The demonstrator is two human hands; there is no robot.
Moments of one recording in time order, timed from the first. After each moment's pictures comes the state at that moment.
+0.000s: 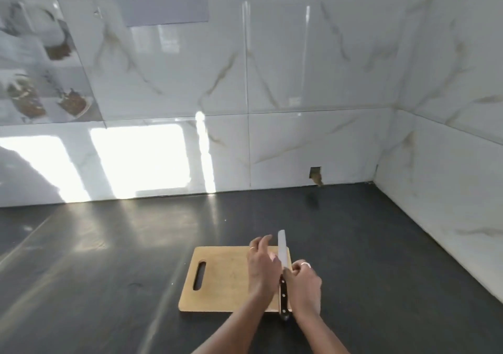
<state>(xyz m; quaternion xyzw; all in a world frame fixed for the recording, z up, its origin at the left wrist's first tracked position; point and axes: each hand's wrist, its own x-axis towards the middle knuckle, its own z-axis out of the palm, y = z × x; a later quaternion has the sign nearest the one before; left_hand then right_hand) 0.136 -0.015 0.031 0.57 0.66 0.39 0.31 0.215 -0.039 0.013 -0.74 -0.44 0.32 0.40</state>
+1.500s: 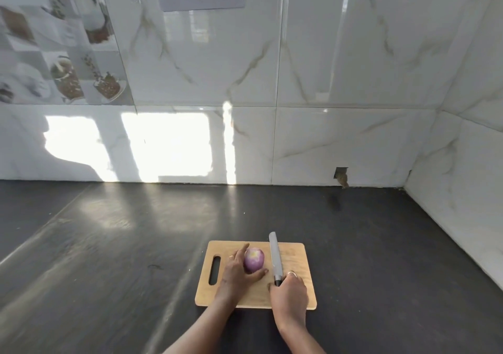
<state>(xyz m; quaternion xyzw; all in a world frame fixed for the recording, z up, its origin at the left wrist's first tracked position) 0.037 -0.022 -0.011 0.57 0.70 0.32 0.29 0.156 -0.038 -0.021 -0.76 -0.55 0.24 0.26</state>
